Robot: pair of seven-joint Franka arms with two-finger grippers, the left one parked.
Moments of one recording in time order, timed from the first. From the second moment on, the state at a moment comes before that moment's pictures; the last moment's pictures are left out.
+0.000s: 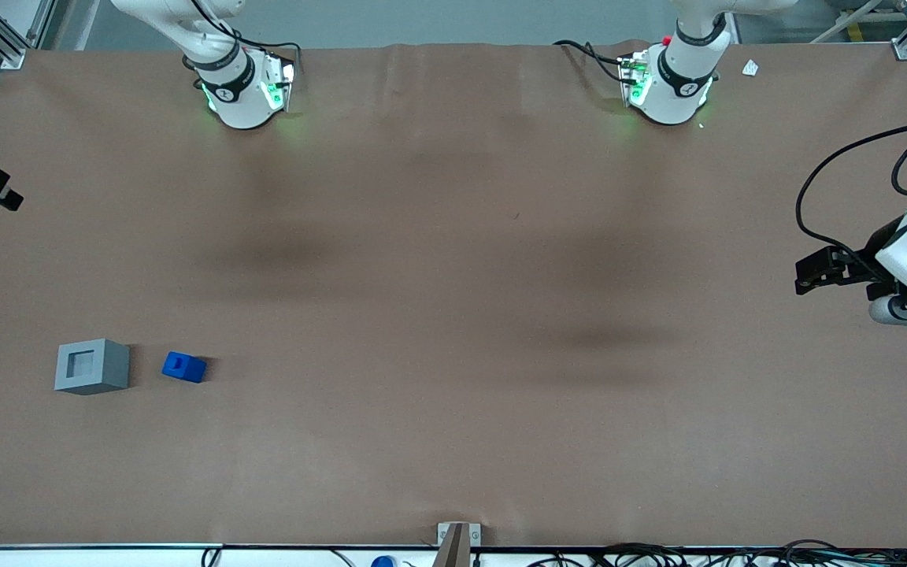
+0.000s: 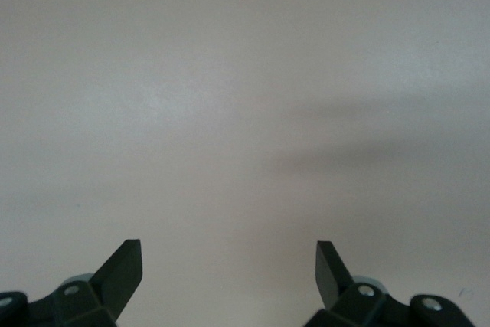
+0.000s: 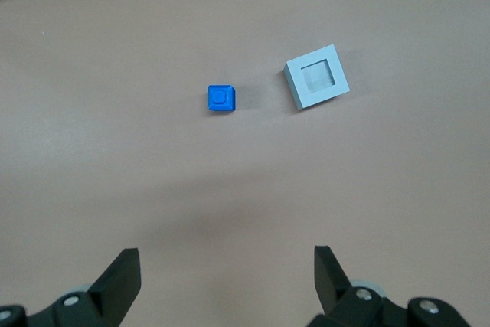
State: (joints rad) arm -0.04 -0.08 -0.10 -1.62 0.04 1.60 0.05
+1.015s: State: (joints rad) arm -0.01 0.15 -0.09 -1.73 0.04 1.88 0.05
